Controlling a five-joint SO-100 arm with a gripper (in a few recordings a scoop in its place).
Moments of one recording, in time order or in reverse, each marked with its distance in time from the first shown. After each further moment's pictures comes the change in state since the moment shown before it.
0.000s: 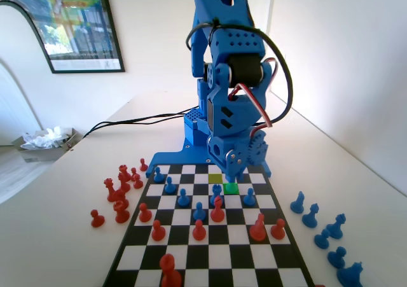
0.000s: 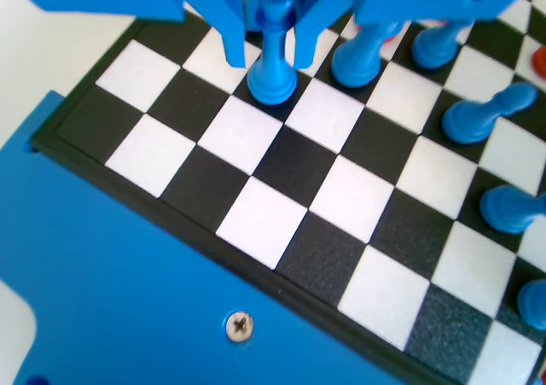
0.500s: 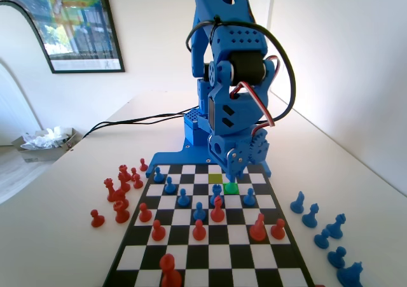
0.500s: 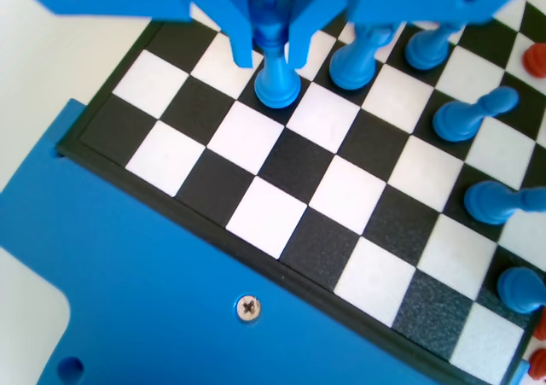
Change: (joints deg) arm -0.1 -0.7 -4.5 6.6 0.9
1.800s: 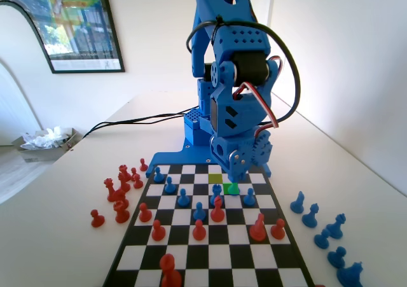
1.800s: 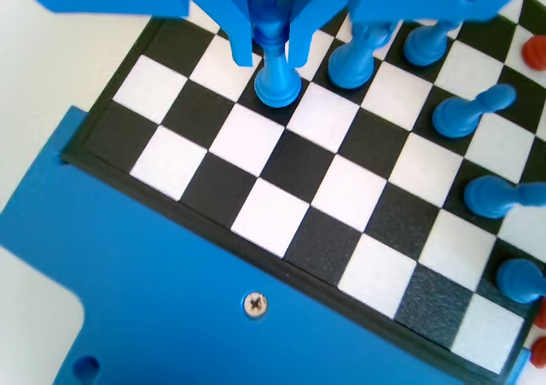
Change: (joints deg) arm 0.2 -1.5 -3.0 3.7 1.5
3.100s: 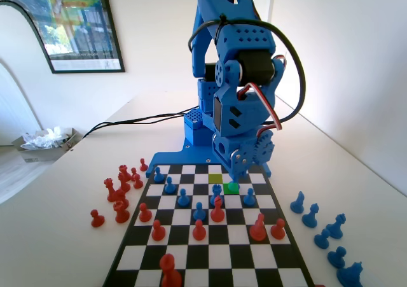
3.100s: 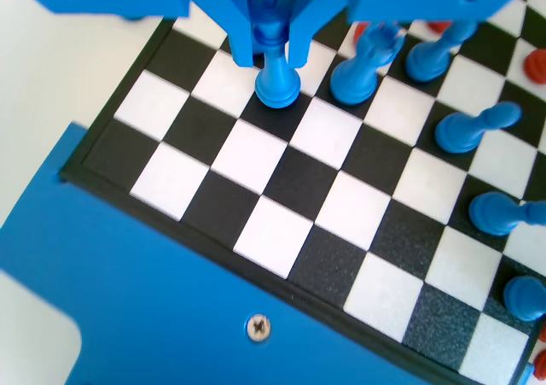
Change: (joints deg) arm -0.7 -1.0 -1.7 -1.3 1.9
